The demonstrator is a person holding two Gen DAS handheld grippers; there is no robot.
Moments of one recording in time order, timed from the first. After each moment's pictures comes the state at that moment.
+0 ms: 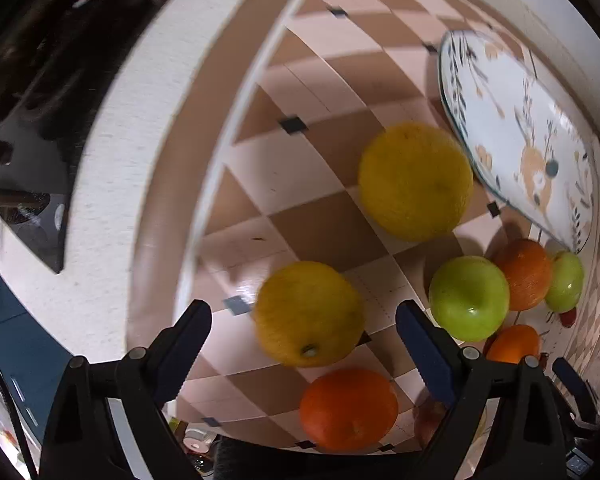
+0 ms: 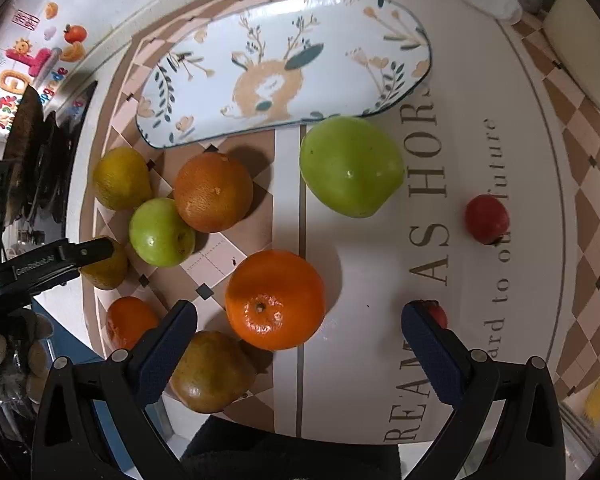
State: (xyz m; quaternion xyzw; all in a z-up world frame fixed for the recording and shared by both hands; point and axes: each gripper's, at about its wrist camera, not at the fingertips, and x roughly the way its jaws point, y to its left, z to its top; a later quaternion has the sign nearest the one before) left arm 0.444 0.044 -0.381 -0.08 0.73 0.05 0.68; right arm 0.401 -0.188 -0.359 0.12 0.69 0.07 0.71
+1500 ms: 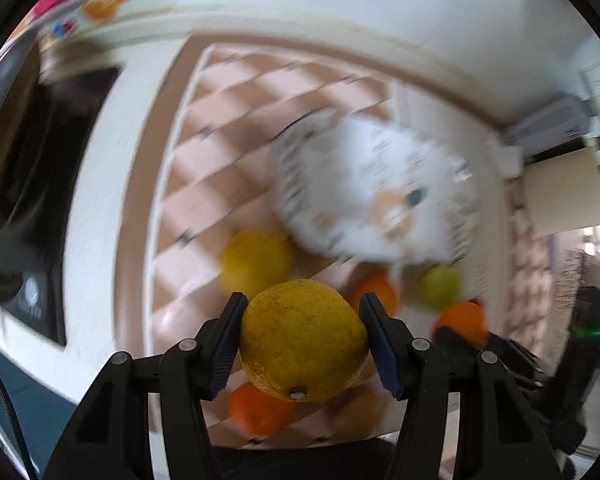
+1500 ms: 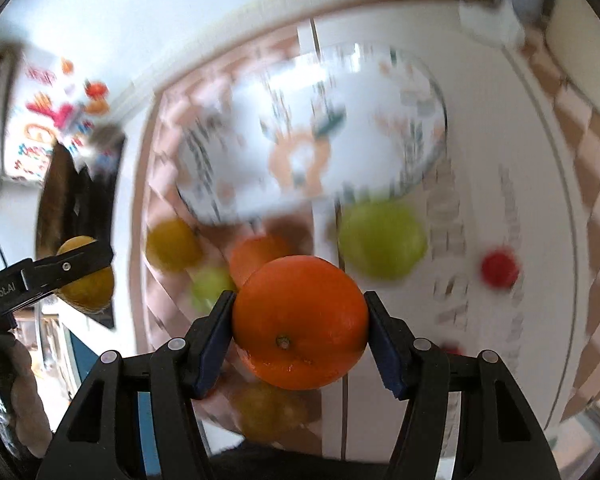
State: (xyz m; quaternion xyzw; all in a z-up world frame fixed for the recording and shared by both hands) left arm 0.477 -0.023 -0.232 -0.07 0.67 -0.09 0.73; right arm 0.426 -0.226 -0.303 0.20 0.63 0.09 0.75
